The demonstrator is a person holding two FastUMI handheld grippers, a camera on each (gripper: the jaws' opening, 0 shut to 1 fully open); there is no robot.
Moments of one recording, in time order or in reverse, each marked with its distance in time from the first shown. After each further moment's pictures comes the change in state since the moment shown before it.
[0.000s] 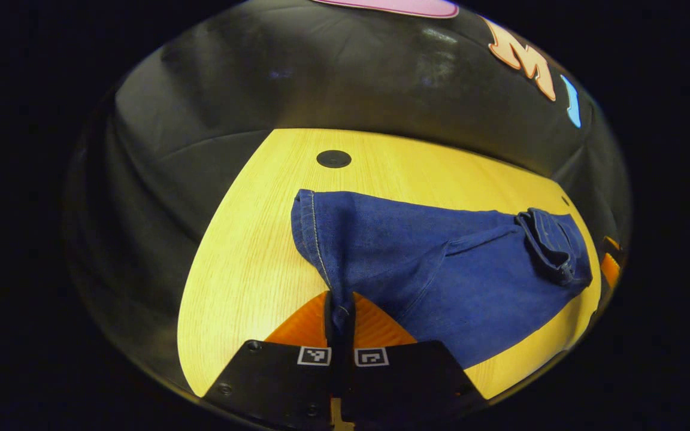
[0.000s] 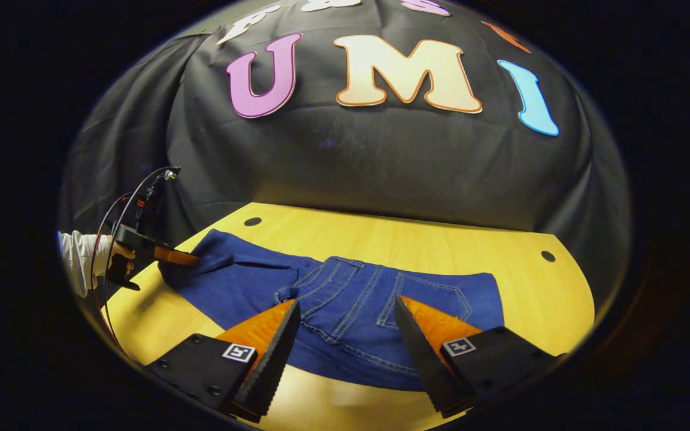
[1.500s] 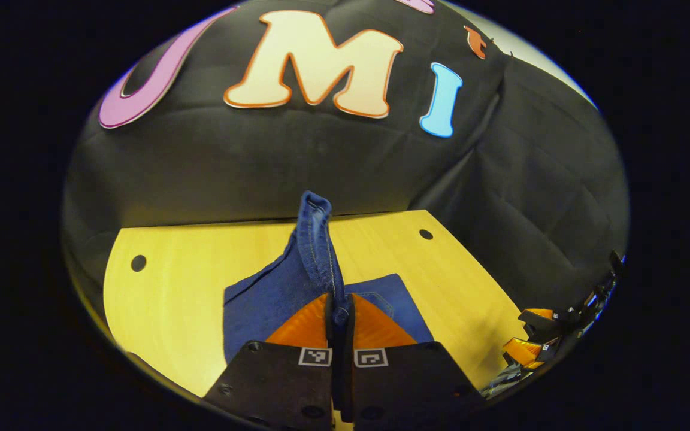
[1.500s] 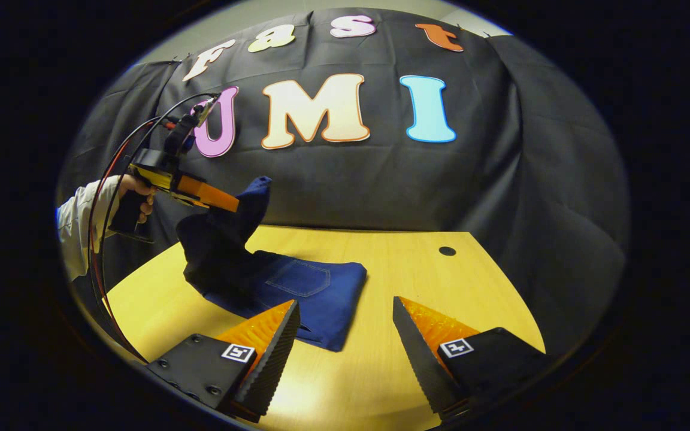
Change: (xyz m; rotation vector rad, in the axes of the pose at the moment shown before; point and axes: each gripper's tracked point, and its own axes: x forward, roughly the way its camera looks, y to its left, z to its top) left arm -0.100 -0.425 0.132 0.151 -0.171 -0.412; right arm -0.175 -0.201 -0.013 0.064 -0.077 -0.142
